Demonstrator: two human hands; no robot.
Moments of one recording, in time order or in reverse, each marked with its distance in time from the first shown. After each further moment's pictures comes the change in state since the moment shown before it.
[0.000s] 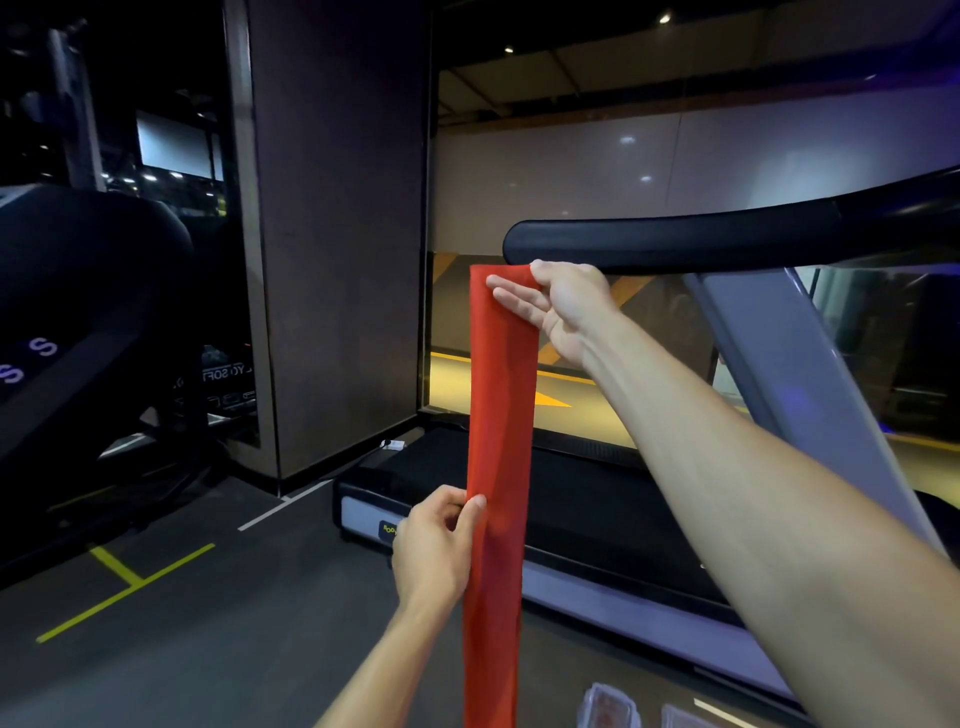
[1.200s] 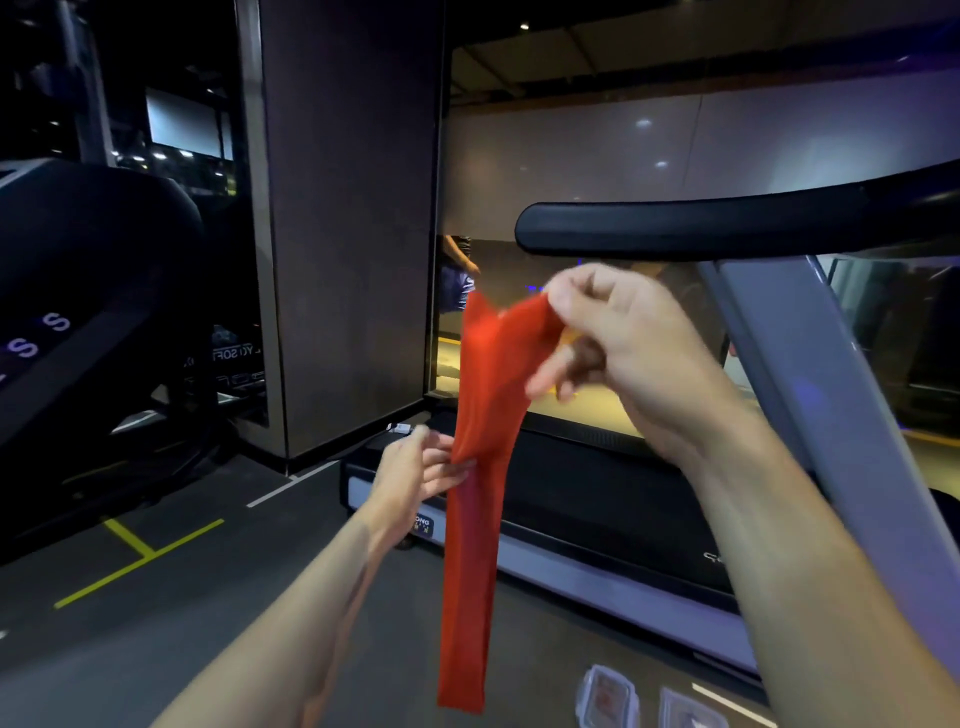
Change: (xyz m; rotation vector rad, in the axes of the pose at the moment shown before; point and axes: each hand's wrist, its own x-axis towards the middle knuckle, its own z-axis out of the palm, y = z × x) left_hand 0.065 0.011 -0.034 -0.668 -0.246 -0.331; right_hand -0.117 -0.006 -0.025 -0.495 -0.346 -0.233
